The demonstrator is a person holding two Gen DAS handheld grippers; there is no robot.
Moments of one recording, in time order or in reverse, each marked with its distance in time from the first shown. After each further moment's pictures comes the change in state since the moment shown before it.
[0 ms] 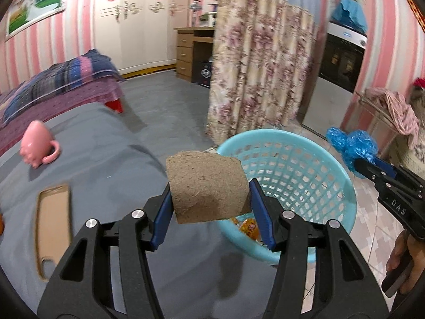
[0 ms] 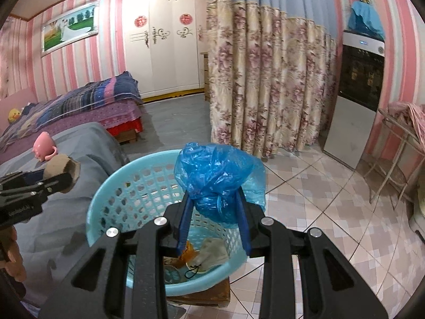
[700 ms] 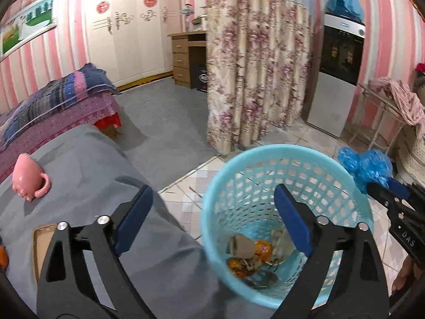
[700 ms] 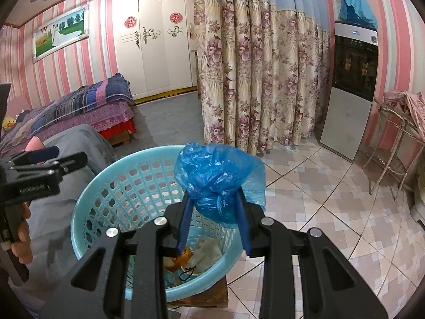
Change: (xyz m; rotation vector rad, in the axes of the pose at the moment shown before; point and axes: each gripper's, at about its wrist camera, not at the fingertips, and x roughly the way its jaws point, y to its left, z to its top) left arm 0.038 -0.010 0.034 0.058 -0.022 0.052; right arm 0.016 -0.010 -0.006 0.042 0.013 -0.017
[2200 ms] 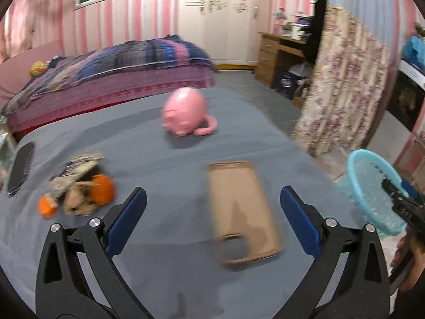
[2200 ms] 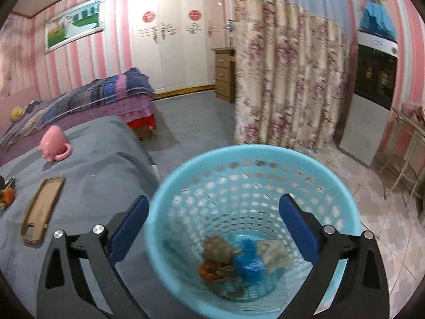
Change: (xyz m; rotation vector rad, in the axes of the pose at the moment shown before) left arm -0.132 0.227 -0.090 -0.304 0.034 0.293; right arm 0.019 0.135 -0.004 -0.060 -0.004 0.055
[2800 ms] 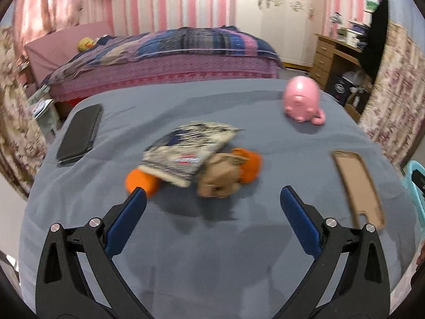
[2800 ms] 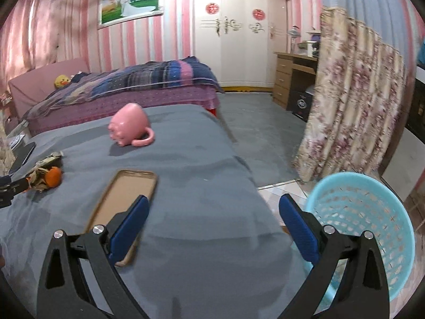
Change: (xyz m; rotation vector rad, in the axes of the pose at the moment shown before) left arm -0.001 0.157 -0.029 -0.155 0.044 0.223; right arm -0.004 0.149 0.007 -0.188 0.024 0.226
